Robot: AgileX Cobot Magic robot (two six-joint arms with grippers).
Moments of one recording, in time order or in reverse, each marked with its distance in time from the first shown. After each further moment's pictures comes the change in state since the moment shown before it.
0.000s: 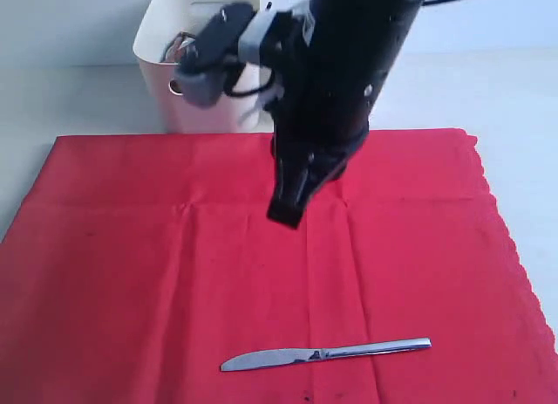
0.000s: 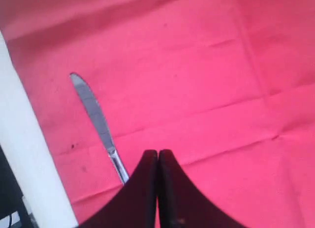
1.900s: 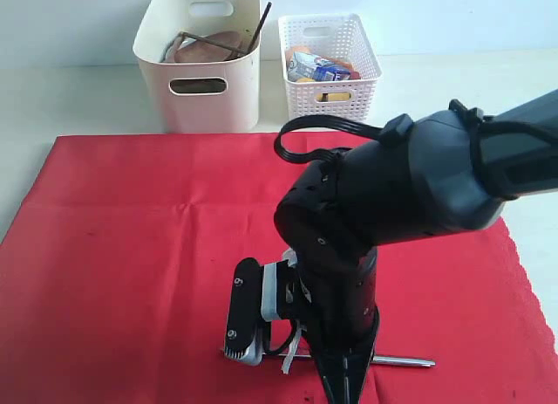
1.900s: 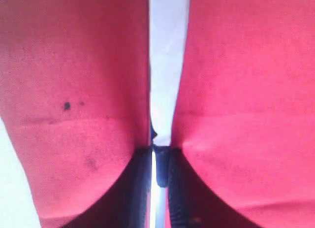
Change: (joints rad) left arm 0.000 0.000 0.000 0.000 0.000 0.000; right arm 0.181 0.214 0.432 -0.169 -0.343 -0.012
